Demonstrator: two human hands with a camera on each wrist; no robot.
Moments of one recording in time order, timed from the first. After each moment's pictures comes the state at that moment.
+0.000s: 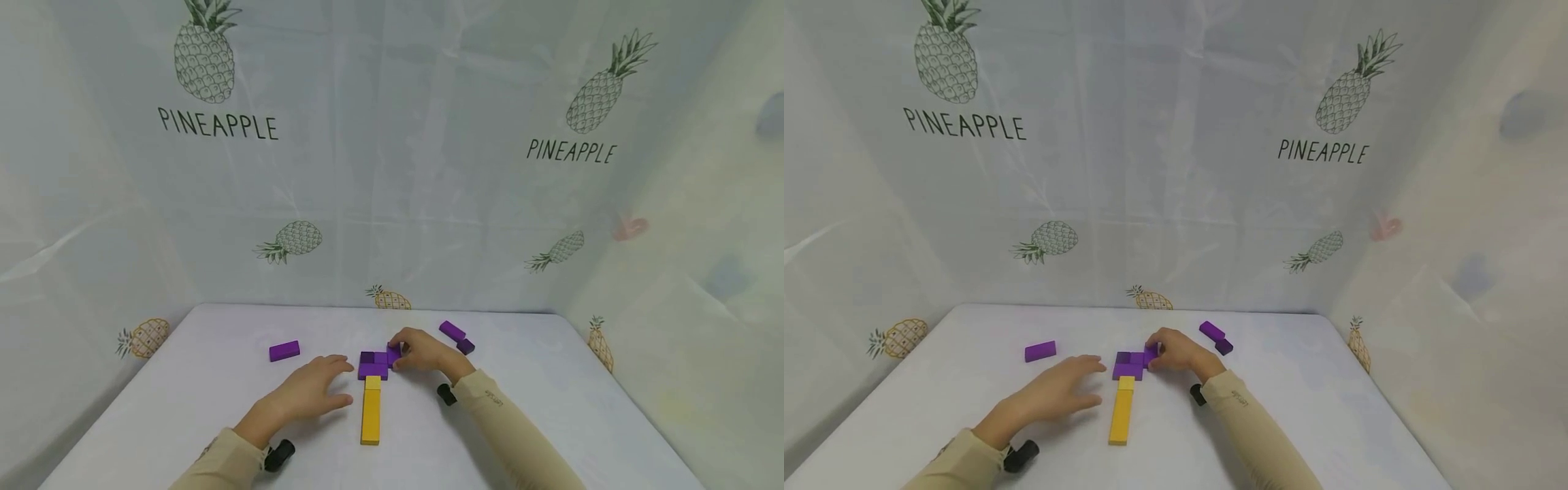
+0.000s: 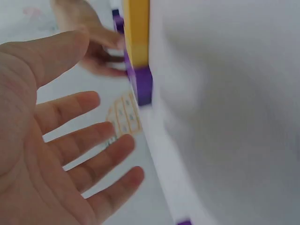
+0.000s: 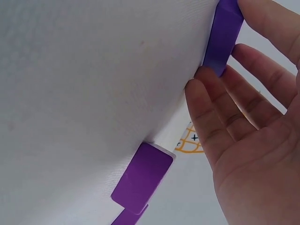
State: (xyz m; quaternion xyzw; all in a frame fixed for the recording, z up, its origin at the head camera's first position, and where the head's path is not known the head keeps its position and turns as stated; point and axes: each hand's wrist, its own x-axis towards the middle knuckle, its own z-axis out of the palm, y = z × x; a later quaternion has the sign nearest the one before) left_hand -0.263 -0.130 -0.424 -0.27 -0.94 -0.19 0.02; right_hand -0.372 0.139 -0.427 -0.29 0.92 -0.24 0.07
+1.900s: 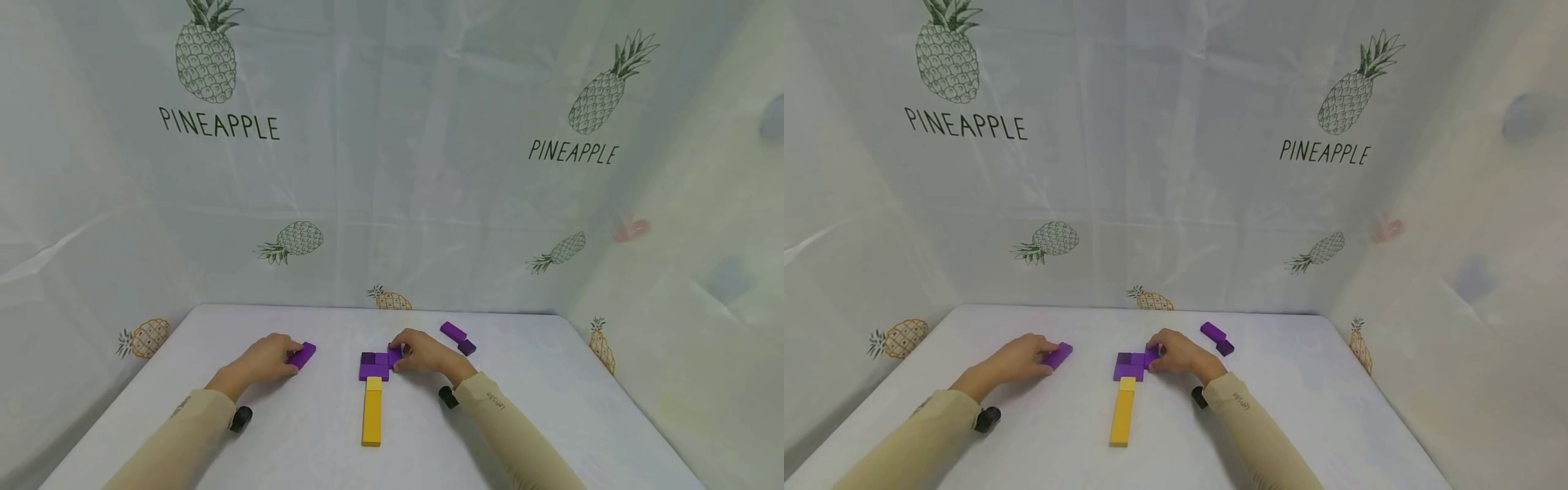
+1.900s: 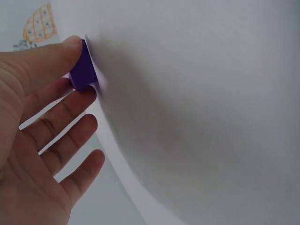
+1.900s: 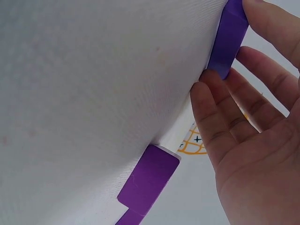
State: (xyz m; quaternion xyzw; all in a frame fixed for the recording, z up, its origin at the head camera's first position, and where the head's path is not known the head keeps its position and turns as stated) left_hand -0.327 -0.221 -0.436 -0.21 -0.97 -0.15 0.04; right_hand -0.370 0.140 -0.428 -0.28 0.93 -0.24 0.08
